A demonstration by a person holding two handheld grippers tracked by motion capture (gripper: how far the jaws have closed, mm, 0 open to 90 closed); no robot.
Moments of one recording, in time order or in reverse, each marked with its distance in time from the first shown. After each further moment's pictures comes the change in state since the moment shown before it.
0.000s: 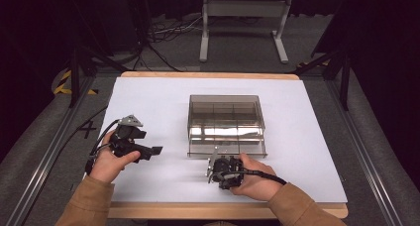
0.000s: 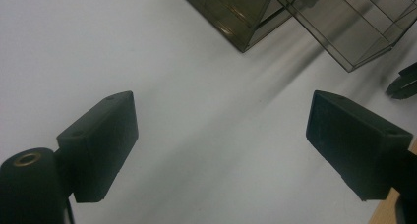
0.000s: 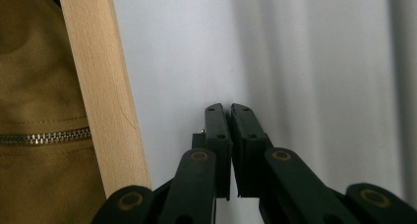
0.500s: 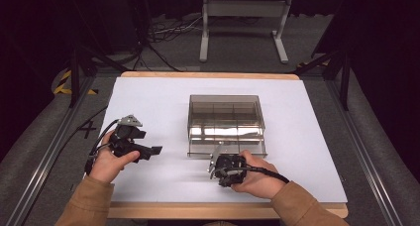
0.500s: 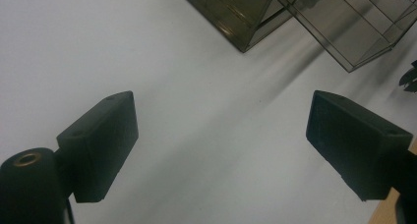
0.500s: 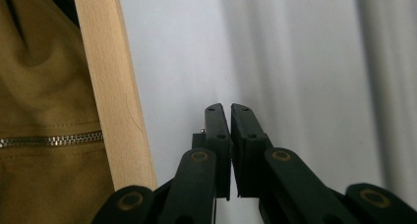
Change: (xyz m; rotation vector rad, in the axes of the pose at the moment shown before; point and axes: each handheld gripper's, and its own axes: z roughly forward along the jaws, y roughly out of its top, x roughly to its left) left arm 0.001 0.000 -0.001 -0.002 -0.001 -0.004; right arm -0.004 -0.003 -0.016 -0.054 0.019 0.023
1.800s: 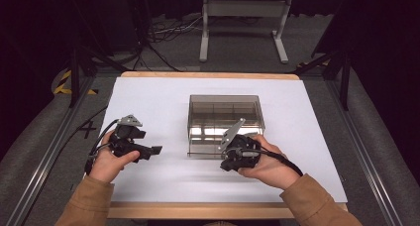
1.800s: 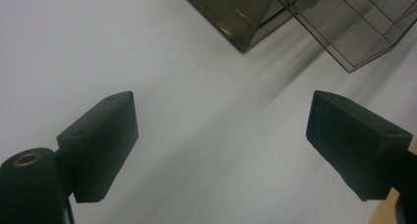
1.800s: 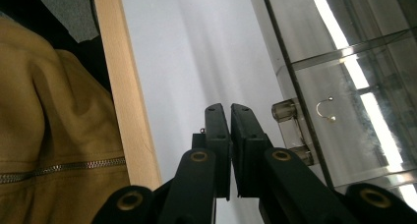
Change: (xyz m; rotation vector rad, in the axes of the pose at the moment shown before) left arm 0.000 0.000 0.000 -0.002 0.001 -0.002; right arm -0.013 -0.007 -0.065 -0.210 -0.003 0.089
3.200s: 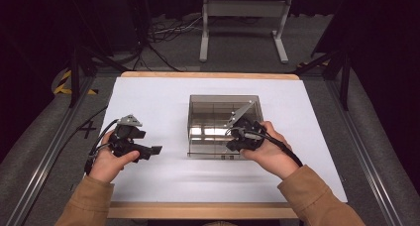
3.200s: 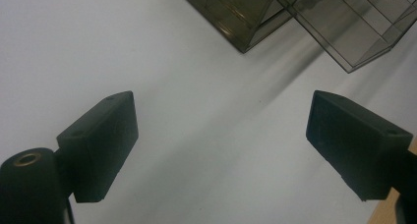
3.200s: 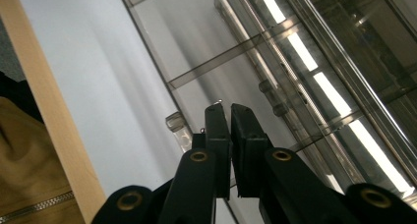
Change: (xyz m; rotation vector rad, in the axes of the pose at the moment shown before) left arm 0.000 0.000 0.000 -0.002 -0.002 -0.002; right arm -0.035 0.005 -0.014 -0.030 -0.164 0.163
